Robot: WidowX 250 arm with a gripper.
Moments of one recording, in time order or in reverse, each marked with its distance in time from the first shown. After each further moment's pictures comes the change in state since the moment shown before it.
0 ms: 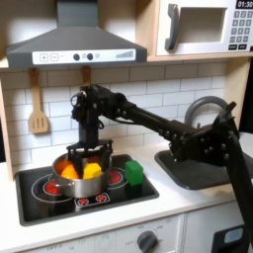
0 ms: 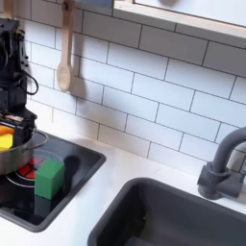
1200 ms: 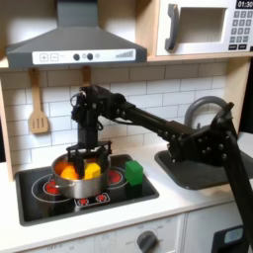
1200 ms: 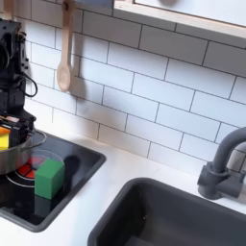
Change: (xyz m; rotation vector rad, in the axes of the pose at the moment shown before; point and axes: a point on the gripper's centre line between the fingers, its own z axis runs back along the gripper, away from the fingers) arm -0.002 0.000 0.001 0.005 0.035 0.048
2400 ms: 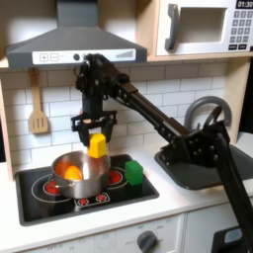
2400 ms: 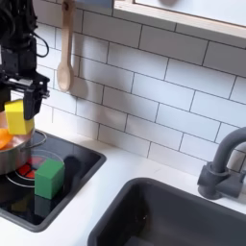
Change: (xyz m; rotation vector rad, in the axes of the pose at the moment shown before) arm 0.010 -0.017 0.066 -0.067 -0.099 -0.024
